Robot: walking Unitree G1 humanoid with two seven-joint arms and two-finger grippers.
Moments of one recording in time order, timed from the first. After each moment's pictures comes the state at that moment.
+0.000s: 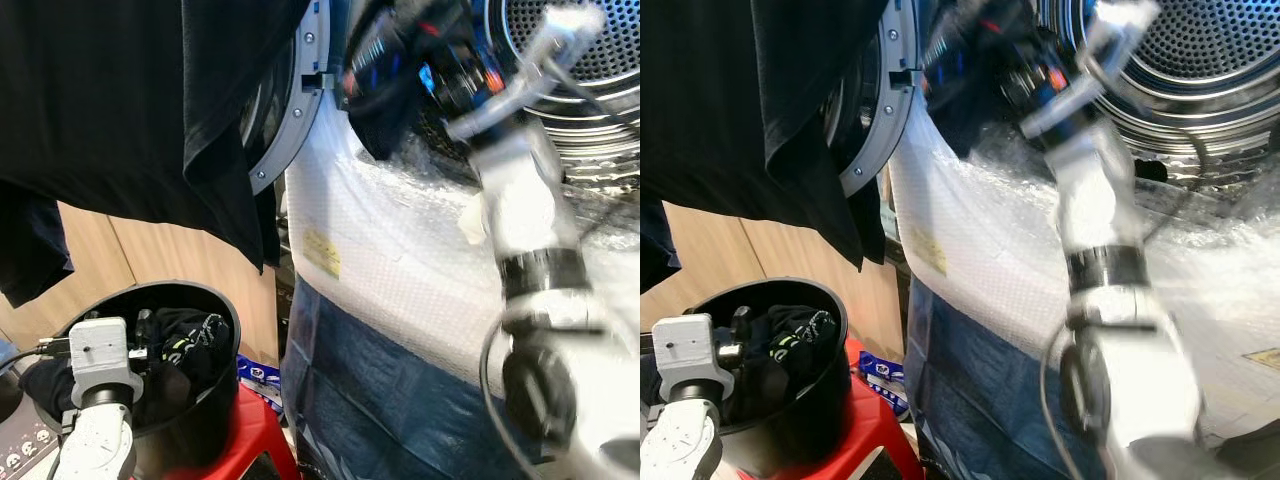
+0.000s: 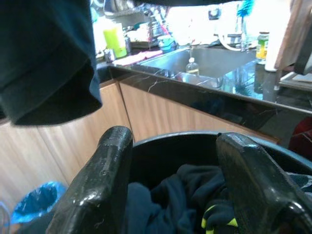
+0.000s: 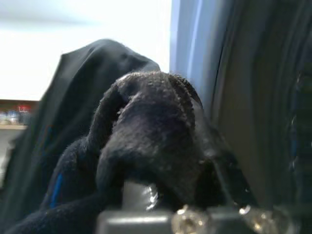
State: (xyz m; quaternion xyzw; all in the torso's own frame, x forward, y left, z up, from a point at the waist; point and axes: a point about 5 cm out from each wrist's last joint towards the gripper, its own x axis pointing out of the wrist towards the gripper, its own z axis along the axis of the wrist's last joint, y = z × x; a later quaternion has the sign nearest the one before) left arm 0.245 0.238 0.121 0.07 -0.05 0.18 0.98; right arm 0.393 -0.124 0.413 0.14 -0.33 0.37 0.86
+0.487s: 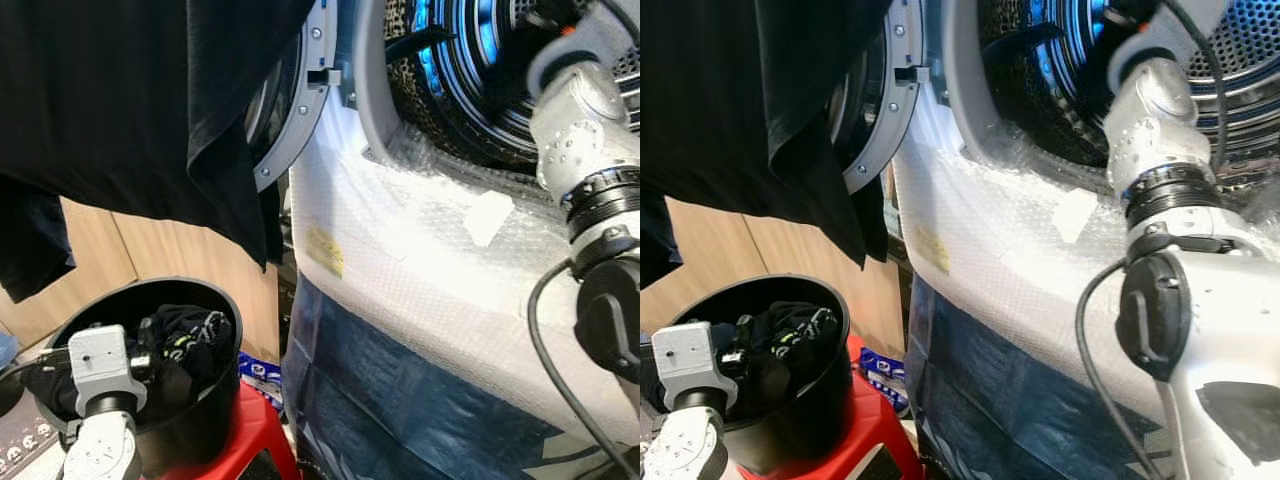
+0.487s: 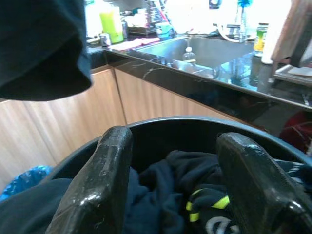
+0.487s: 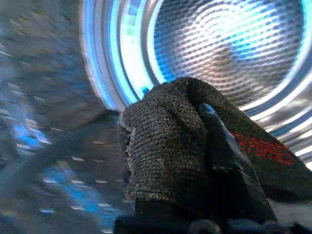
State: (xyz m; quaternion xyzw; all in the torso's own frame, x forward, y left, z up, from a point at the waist) left arm 0.241 0.236 0.115 0.05 -0.04 0.18 0.98; right arm 0.416 -0.203 0.391 0.07 -0.16 -0.14 0.97
